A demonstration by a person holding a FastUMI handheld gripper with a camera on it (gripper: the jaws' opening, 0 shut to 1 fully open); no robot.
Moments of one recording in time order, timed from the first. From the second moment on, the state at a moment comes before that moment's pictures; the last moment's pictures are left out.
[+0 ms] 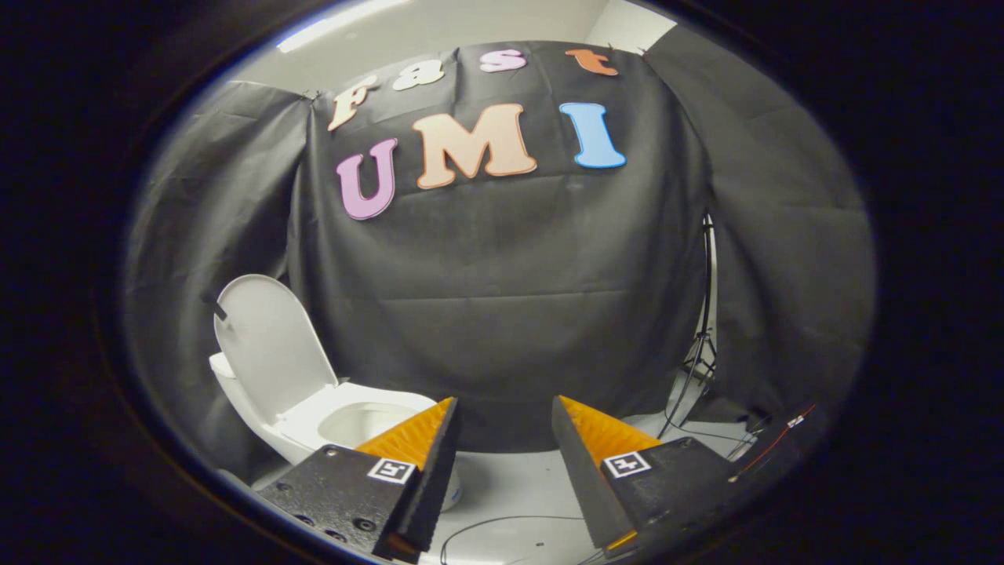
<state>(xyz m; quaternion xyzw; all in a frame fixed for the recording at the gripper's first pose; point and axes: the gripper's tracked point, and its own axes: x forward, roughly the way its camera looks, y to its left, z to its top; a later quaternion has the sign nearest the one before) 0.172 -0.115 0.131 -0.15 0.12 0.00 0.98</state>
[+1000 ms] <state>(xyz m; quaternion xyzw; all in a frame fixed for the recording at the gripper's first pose) 0.142 -0.108 0.140 -0.11 0.09 0.04 0.99</state>
